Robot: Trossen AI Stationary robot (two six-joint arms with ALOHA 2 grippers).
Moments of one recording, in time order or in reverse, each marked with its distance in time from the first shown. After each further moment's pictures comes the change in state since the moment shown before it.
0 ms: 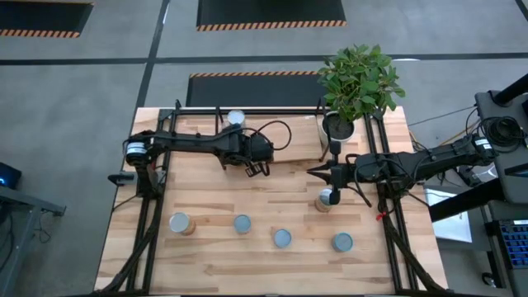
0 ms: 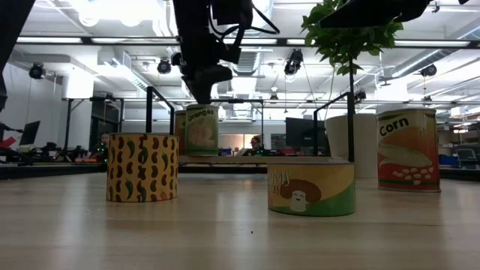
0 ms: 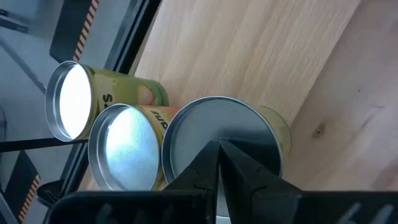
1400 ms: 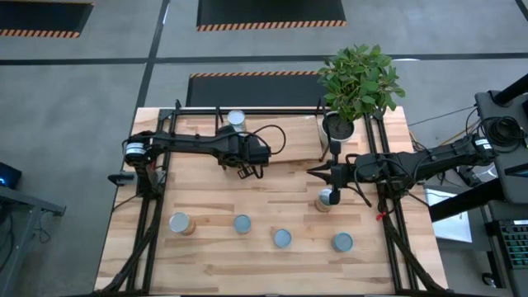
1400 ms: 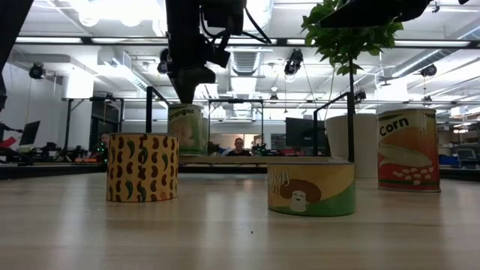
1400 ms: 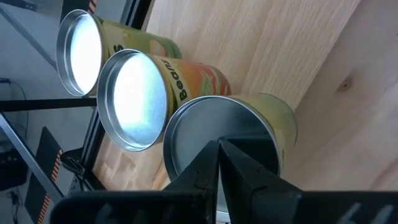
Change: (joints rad) left arm -0.007 -0.006 -0.004 -0.161 -0.002 -0.056; right arm 0.000 0.000 0.000 -0.001 0.000 0.007
